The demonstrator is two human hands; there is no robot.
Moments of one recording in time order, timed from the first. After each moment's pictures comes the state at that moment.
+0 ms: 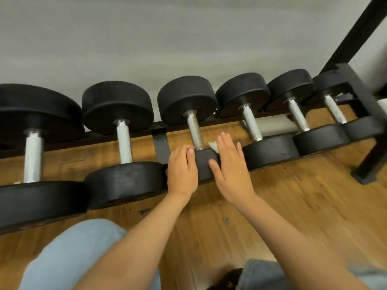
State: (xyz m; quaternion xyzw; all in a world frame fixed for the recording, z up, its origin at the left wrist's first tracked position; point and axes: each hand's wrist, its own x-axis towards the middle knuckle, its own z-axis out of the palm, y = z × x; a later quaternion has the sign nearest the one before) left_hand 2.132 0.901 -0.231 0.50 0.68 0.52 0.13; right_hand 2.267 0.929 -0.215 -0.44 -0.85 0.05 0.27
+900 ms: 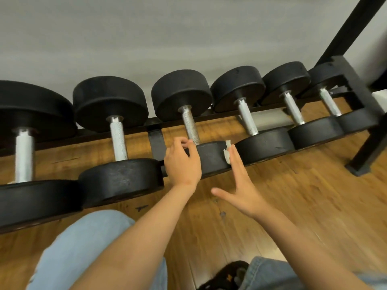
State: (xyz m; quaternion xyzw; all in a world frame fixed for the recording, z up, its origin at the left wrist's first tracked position) left_hand 2.152 0.907 -0.212 0.39 0.74 0.52 0.13; right_hand 2.317 0.907 -0.229 -0.41 -0.80 0.36 0.24
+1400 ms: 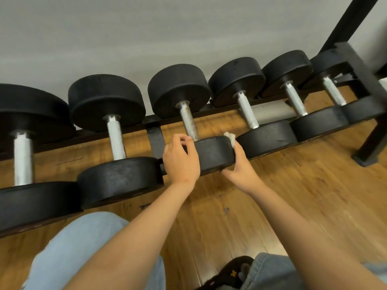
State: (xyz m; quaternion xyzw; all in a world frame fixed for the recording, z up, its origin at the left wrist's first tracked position) left_hand 2.151 0.907 -0.214 0.41 0.75 0.51 0.13; right_hand 2.307 0.947 -0.241 -0.44 -0.75 0.39 0.30
